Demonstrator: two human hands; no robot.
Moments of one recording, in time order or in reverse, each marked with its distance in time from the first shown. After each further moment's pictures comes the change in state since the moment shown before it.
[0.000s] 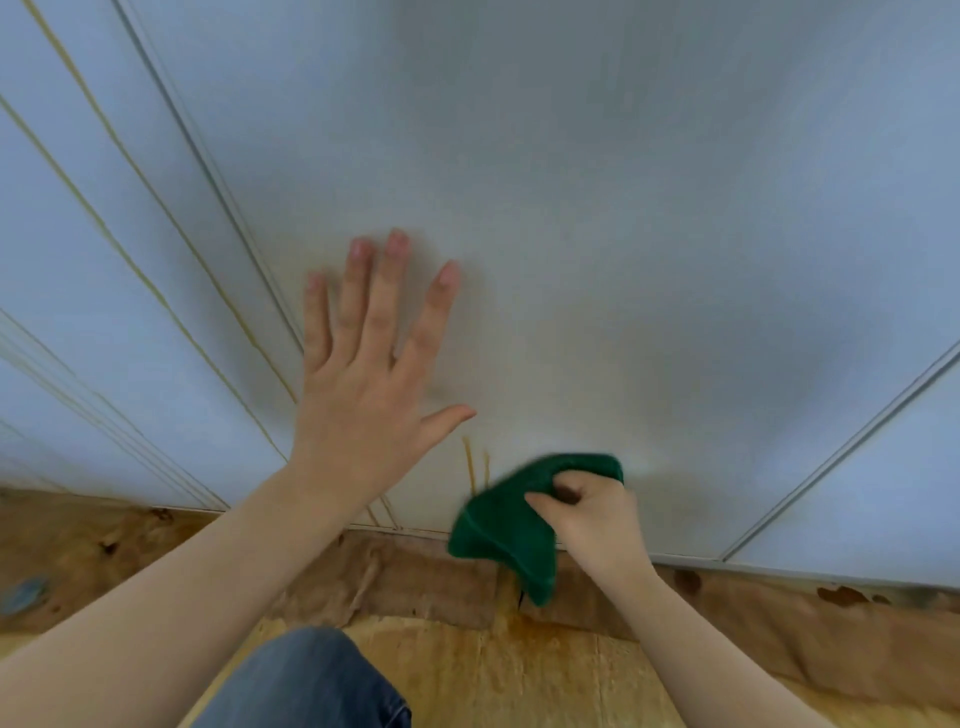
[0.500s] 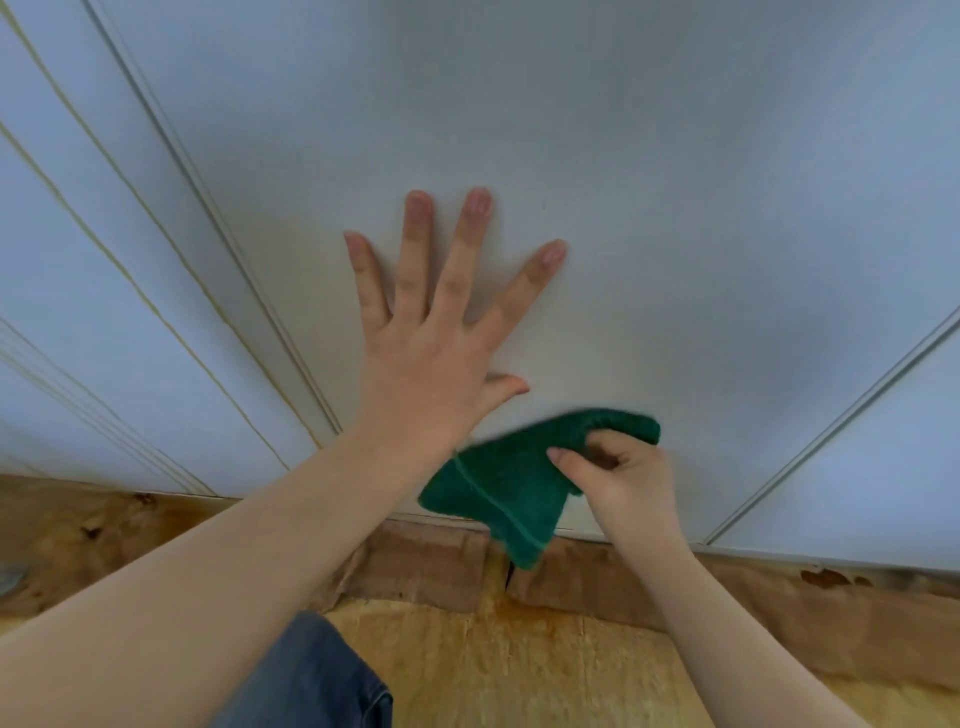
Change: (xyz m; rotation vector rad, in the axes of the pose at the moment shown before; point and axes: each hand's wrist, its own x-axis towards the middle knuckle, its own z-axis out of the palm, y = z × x) left_hand 0.030 0.044 0.007 0.043 0.037 0.038; right_hand -0.002 -0.001 -0.033 0.346 0.141 -0.075
